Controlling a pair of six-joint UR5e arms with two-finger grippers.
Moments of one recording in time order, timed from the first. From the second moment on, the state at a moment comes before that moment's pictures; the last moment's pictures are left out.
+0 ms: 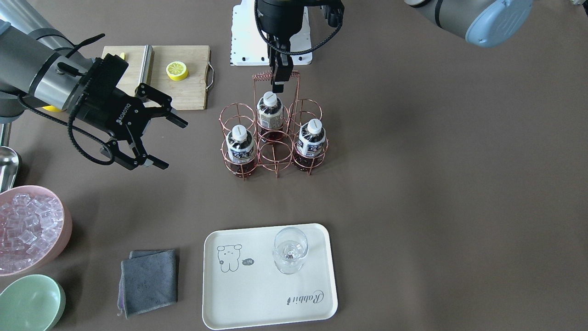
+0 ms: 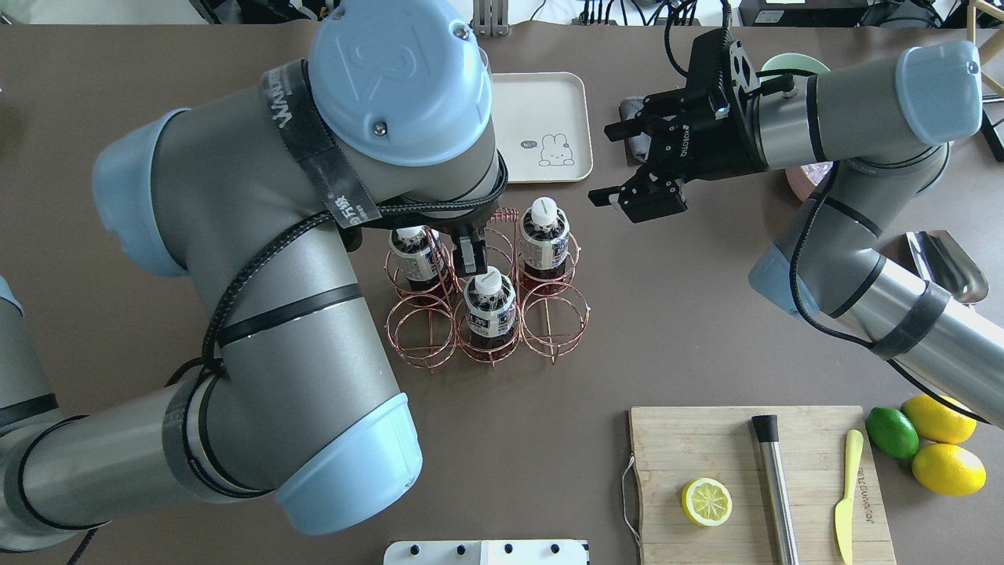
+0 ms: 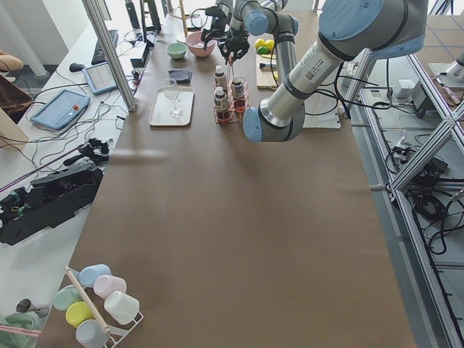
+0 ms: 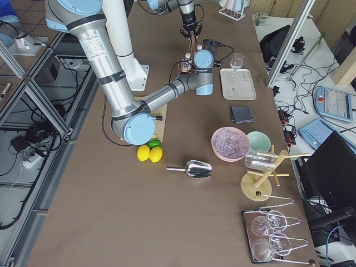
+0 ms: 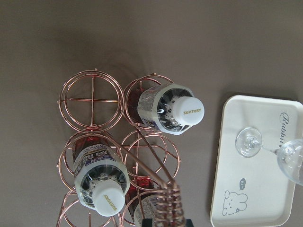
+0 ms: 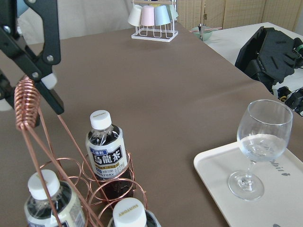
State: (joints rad) left arm -0.55 -2.56 -1.91 -1.13 -1.72 -2.91; right arm 0.86 -1.12 1.61 -0.37 2.23 0.31
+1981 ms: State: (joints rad) left arm -0.54 -2.56 -1.91 -1.12 -1.72 -2.92; right arm 0.72 -1.07 1.52 -0.30 2.12 0.31
